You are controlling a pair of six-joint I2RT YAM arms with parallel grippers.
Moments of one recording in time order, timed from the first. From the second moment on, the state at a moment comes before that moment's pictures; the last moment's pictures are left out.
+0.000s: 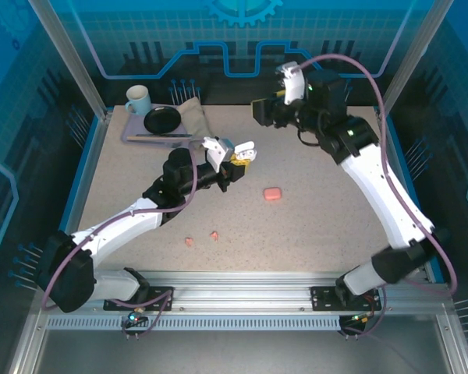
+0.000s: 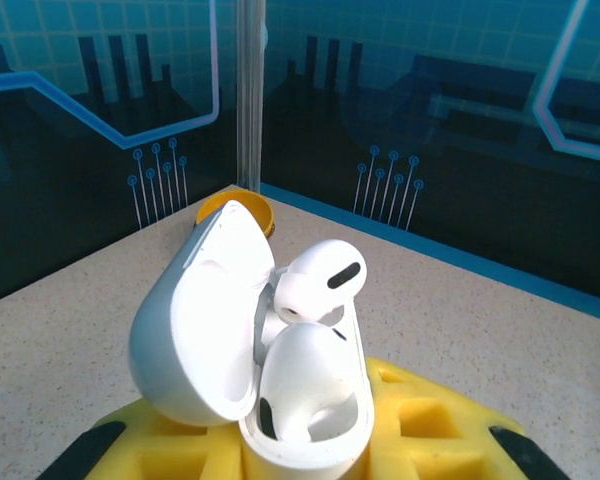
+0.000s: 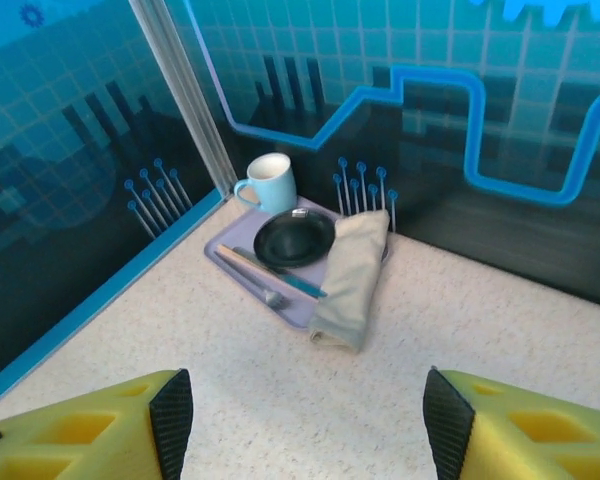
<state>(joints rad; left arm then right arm) -0.58 1.31 0.86 0.36 0.40 -0.03 0.48 1.56 1.87 -0.67 -0.22 0.16</state>
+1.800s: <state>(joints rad) -0.38 2.14 1.54 -0.29 0.61 -0.50 0.42 1.41 1.15 -0.75 -0.09 0.59</state>
